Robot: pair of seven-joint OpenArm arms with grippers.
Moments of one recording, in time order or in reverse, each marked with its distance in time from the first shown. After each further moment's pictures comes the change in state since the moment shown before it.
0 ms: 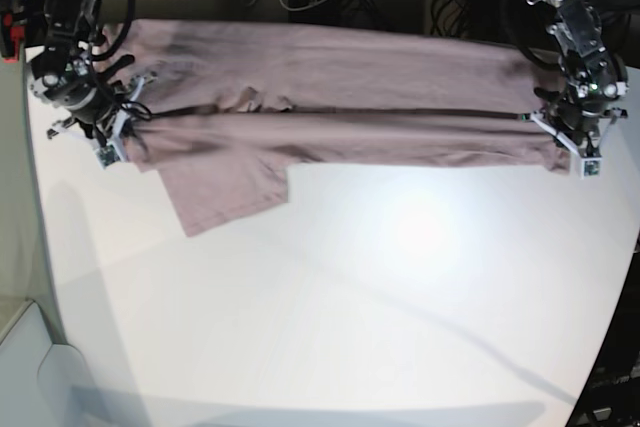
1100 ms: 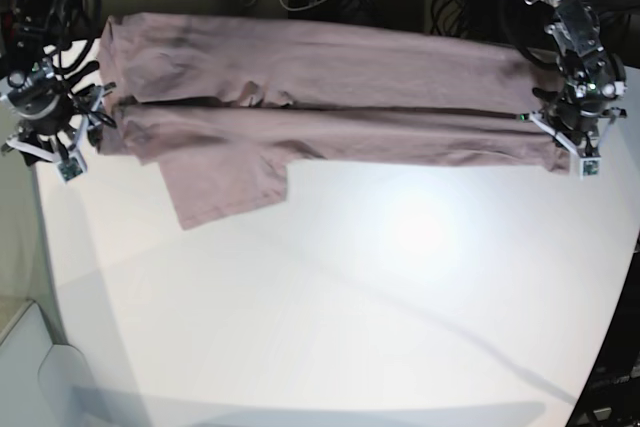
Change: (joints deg) left arm 0.0 0.4 0.1 0.3 0.3 0.0 0.0; right arm -0.5 4.3 3.0 10.9 -0.3 0.0 -6.7
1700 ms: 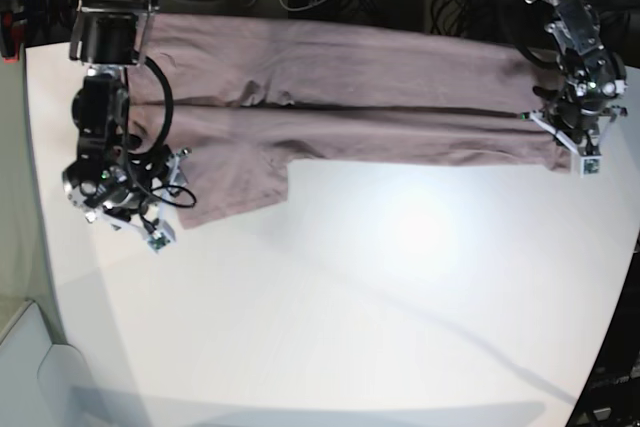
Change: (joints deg) left arm 0.3 0.0 -0.3 0.2 -0.3 0.0 0.1; right arm 23.9 -6.8 -15.1 -25.1 -0.4 -0.2 -11.1
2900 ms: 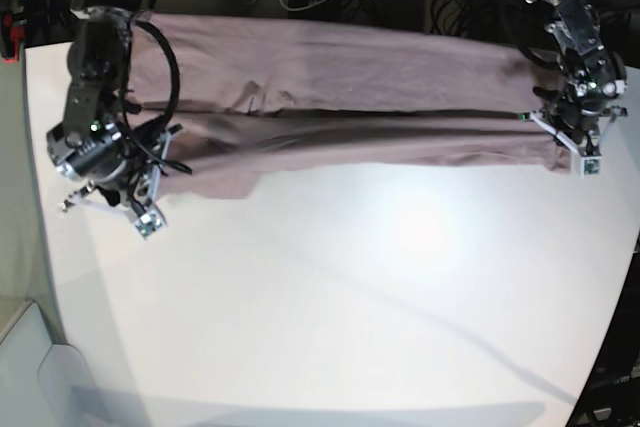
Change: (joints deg) left arm 0.0 0.0 0.0 0.0 0.0 0.0 0.0; right arm -10.9 -1.6 0.0 30.8 1.0 0.0 -15.1
